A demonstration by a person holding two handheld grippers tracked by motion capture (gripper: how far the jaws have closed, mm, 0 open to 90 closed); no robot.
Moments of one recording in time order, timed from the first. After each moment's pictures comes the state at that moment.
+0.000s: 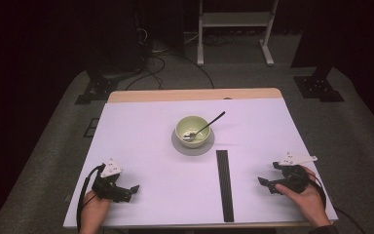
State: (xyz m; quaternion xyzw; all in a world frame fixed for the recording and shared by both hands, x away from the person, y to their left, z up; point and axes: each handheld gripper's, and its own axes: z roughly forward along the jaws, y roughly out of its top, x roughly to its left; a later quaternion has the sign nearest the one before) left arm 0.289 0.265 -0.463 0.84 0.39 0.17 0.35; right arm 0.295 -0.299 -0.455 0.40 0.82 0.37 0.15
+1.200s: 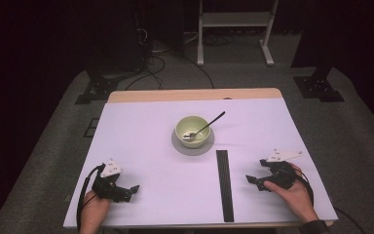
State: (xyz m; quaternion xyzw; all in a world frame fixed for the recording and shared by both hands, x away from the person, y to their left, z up) left arm 0.290 0.265 -0.463 0.84 0.39 0.17 0.35; right arm 0.305 -0.267 -0.450 0.38 0.83 0.39 0.13
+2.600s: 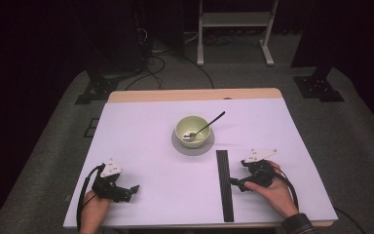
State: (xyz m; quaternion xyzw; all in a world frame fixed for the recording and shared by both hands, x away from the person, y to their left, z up) left arm 0.290 0.265 -0.463 0.84 0.39 0.17 0.35; right arm 0.317 -0.215 -0.456 0.34 0.85 0.38 0.11
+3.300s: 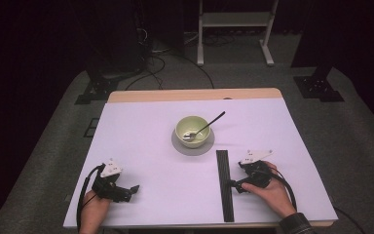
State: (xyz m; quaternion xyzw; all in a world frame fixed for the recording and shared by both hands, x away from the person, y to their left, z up) left arm 0.290 0.265 -0.463 0.84 0.39 0.17 0.35; right arm 0.317 -0.207 -0.461 0.33 0.86 0.37 0.11
